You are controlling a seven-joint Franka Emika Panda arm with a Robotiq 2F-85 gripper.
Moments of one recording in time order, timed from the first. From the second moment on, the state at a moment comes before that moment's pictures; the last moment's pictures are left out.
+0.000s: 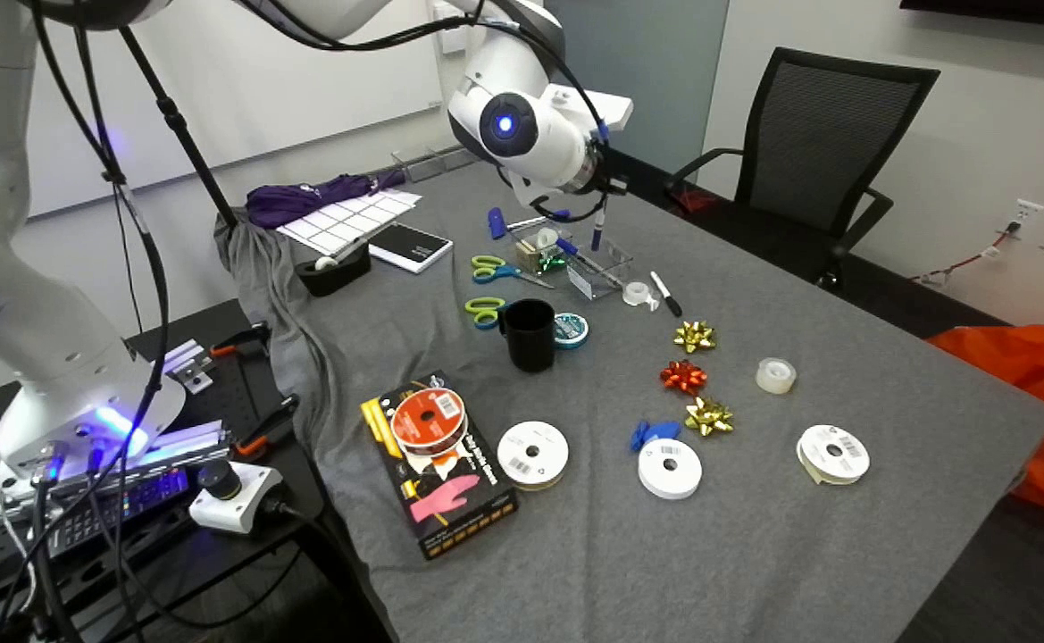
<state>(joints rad) -0.20 0.66 -0.07 -1.62 1.56 2.61 1.24</state>
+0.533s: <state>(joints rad) -0.20 0.80 -0.07 -1.53 1.64 2.67 1.08</state>
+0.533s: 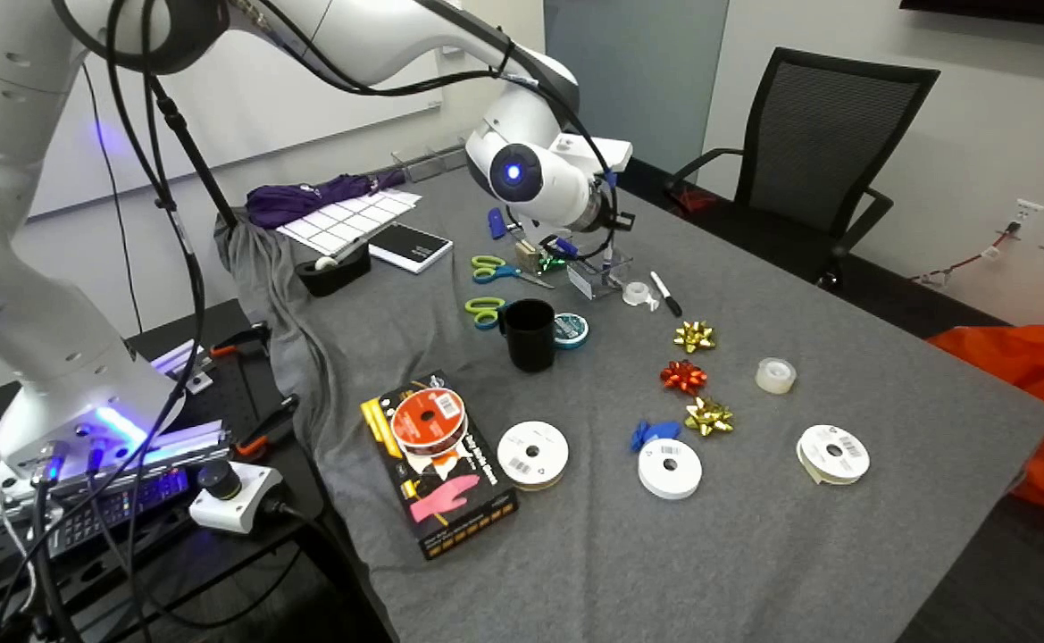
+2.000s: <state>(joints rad) -0.16 0.79 -0.13 -1.60 1.31 2.70 1.31</state>
